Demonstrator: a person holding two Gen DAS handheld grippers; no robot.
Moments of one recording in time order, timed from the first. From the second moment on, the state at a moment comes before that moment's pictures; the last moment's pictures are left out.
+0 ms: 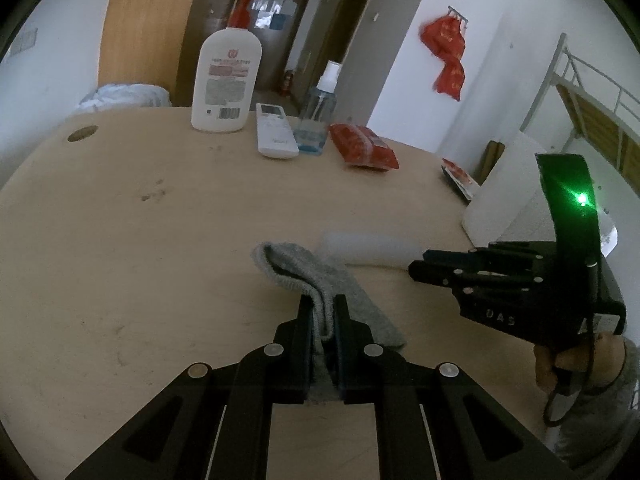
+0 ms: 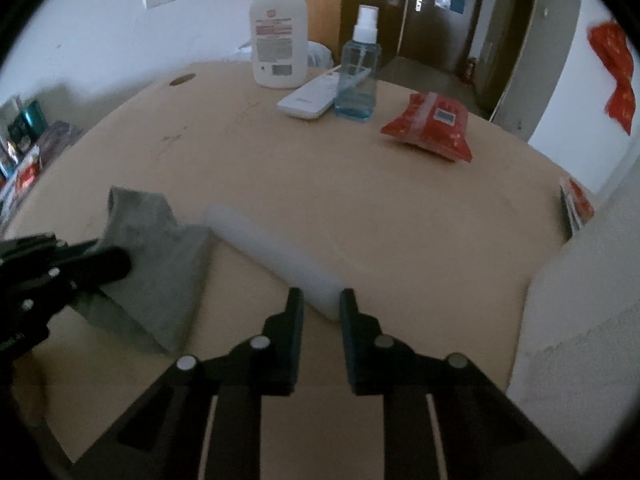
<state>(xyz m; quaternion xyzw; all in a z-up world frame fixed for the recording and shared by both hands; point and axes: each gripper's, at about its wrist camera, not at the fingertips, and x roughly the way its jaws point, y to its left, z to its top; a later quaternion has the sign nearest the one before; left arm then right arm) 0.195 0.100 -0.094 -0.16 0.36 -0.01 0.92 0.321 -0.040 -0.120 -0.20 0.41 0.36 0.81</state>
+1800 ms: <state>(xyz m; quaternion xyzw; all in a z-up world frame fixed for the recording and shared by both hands) 0.187 0.111 -0.087 -0.19 0.34 -0.02 0.92 0.334 -0.028 -0.116 -0.17 0.42 0.39 0.80</state>
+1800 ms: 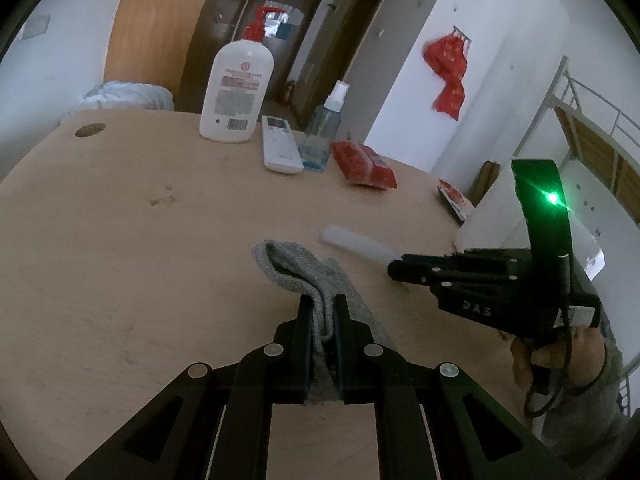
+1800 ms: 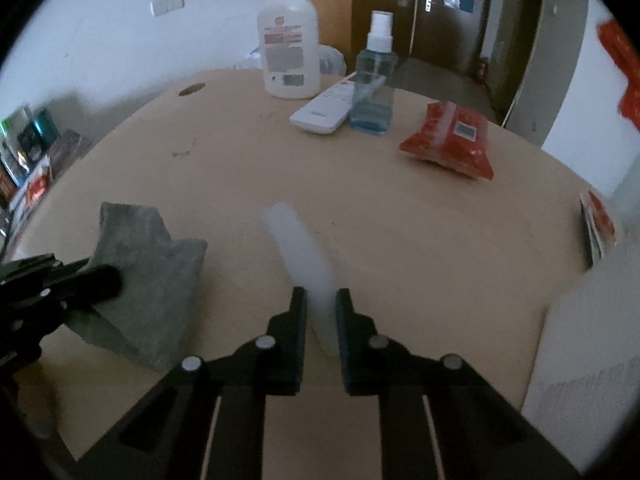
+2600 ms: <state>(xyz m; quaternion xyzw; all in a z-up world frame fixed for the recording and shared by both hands) 0.161 0.099 -0.056 -0.17 0.28 -0.02 0.94 0.289 -0.054 -0.093 -0.13 0.37 0.40 0.83</state>
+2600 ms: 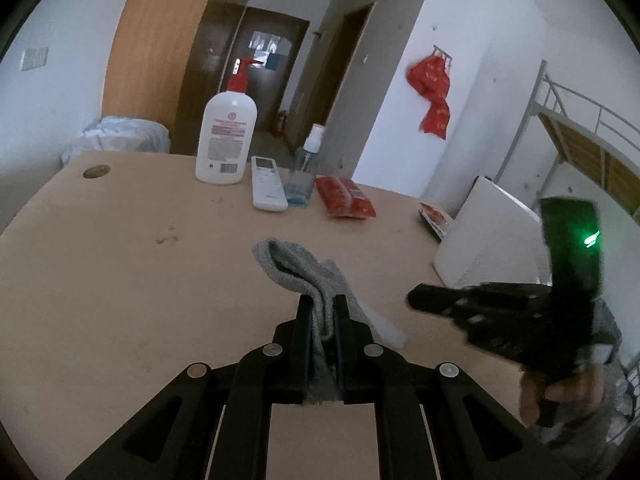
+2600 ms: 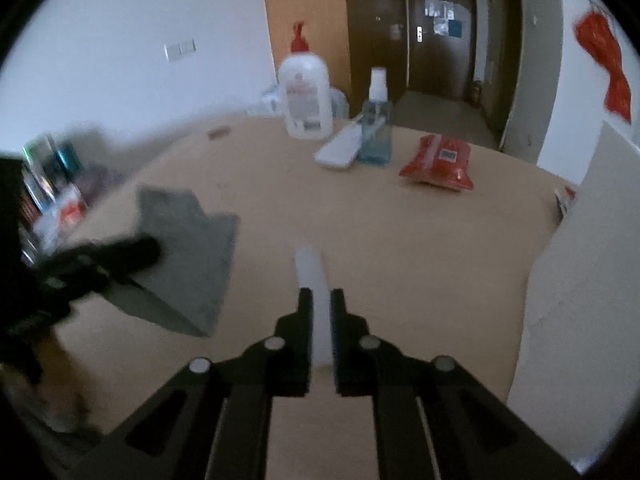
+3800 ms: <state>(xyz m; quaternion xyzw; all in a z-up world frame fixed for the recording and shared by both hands) 0.118 0.094 -0.034 -0.16 0.25 -0.02 0.95 0.284 -0.027 -0.128 -0.22 0.38 0.35 0.82</state>
